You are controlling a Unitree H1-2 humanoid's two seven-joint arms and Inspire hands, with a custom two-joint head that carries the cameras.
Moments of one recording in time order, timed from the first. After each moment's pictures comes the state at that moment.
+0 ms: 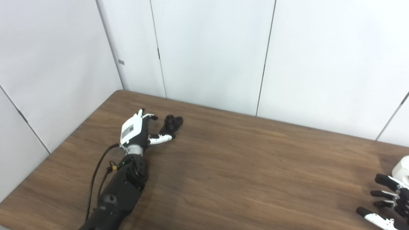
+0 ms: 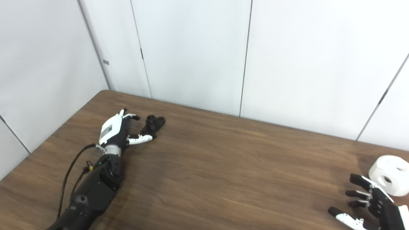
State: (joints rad) left arm -0.37 0.41 0.01 0.47 0.56 0.25 0.31; right arm -0.10 -0.27 -0.09 0.07 -0.11 -0.12 0.02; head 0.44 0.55
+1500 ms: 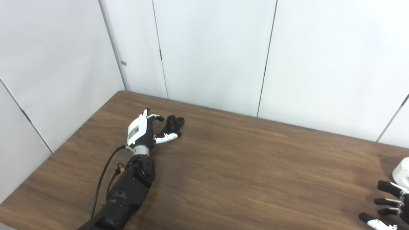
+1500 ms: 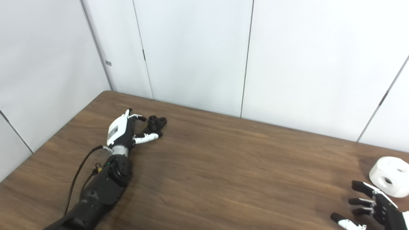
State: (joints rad) left arm -0.45 0.38 -0.02 0.66 0.47 0.12 0.41; right arm -0.05 -0.28 -0.09 -0.02 -0.15 -0.04 0.02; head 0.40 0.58
